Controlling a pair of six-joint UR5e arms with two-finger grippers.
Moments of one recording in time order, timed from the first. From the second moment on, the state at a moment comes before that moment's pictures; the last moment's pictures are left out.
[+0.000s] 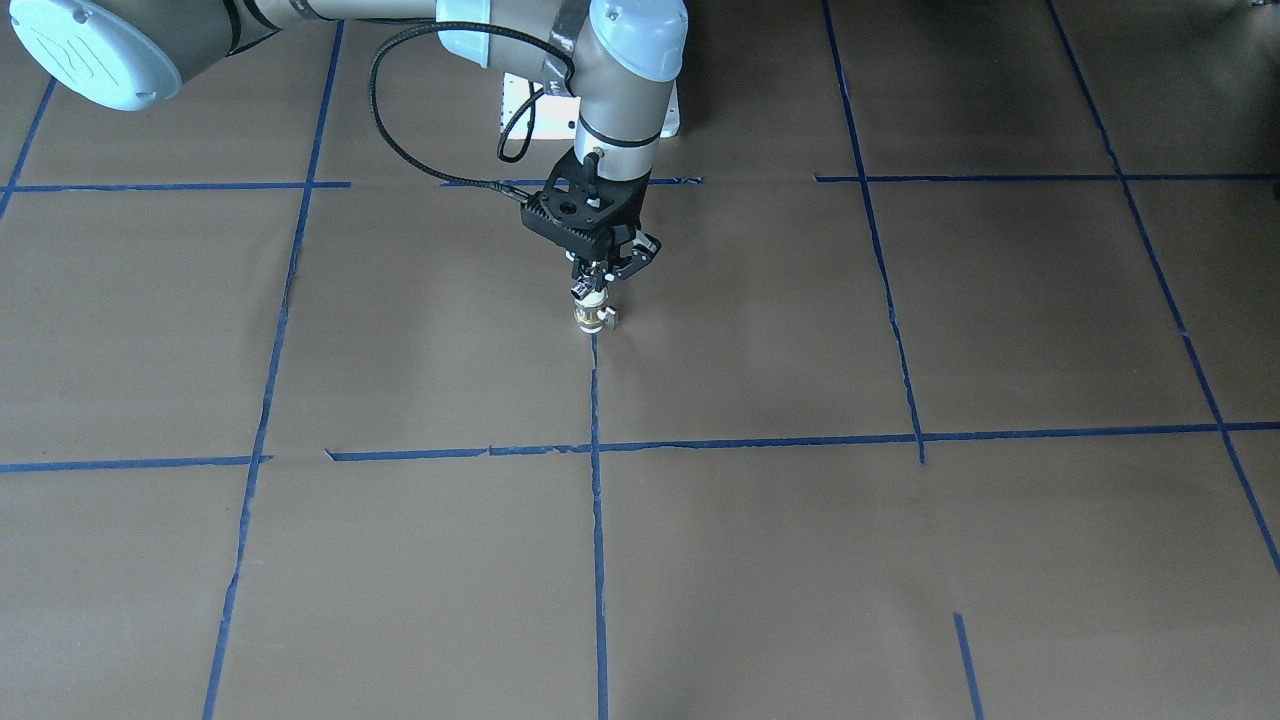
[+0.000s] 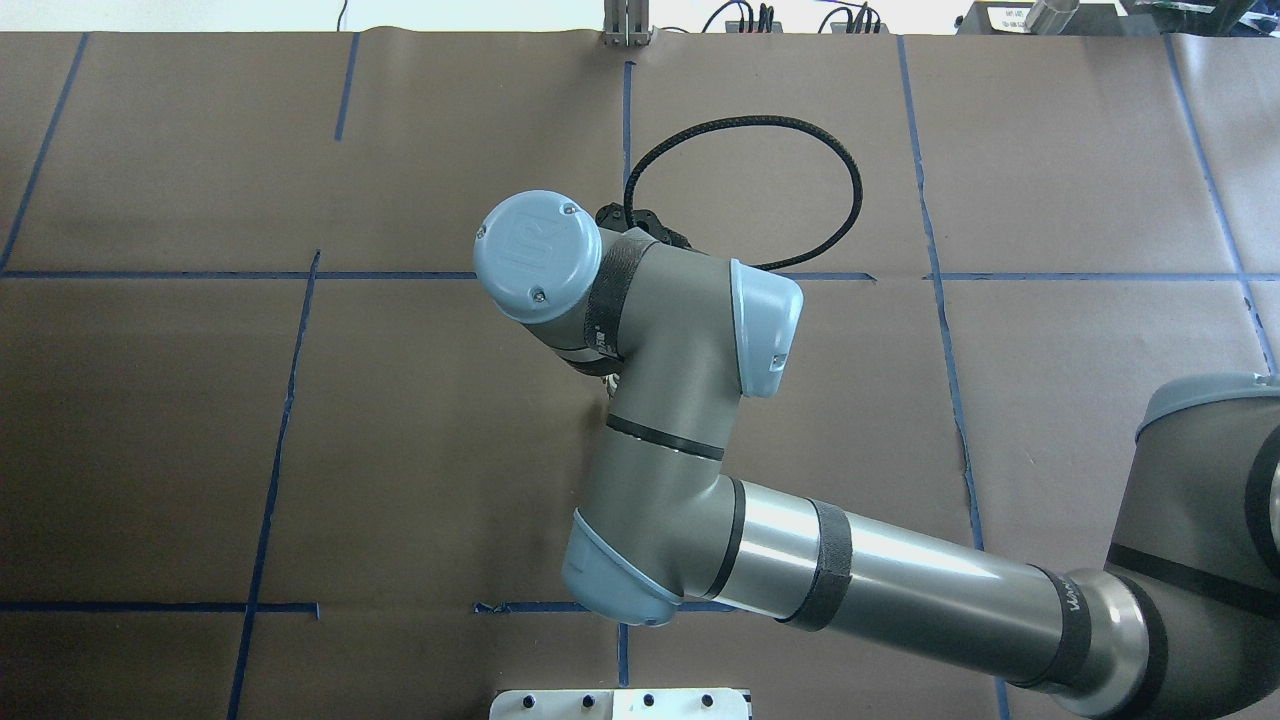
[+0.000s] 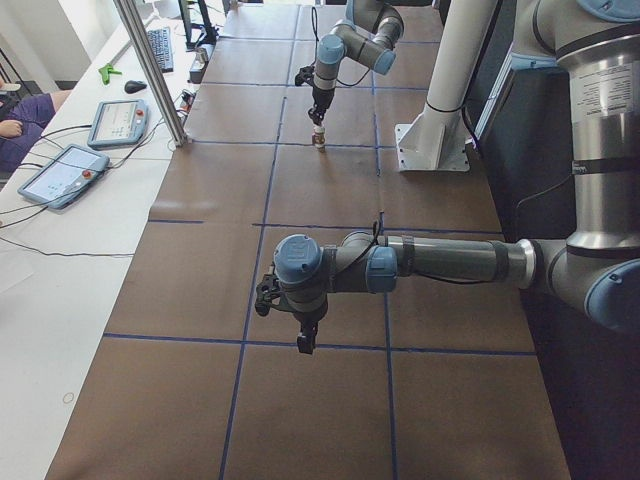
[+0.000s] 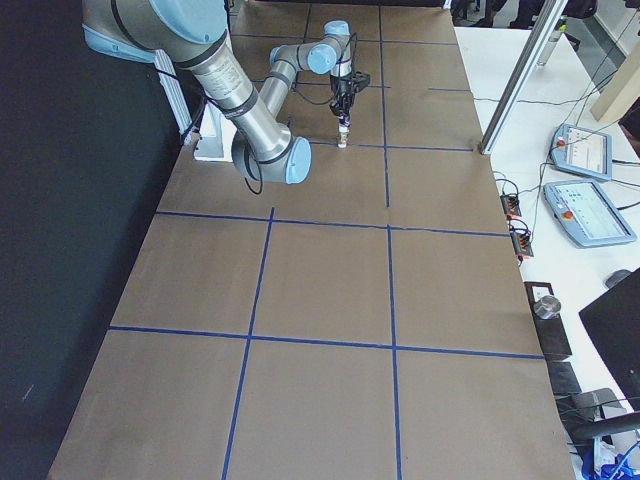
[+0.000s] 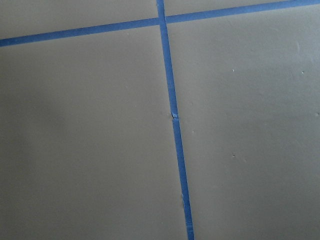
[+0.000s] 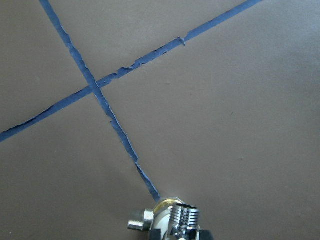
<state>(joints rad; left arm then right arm) -1.54 -1.40 -1.77 -1.50 -2.38 0.14 0.44 -0.62 1.56 -1.89 1.69 1.77</state>
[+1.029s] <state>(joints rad) -1.54 -1.40 -1.77 -1.50 -2.38 0.14 0.47 -0.62 1.59 -1.89 1.71 1.65</state>
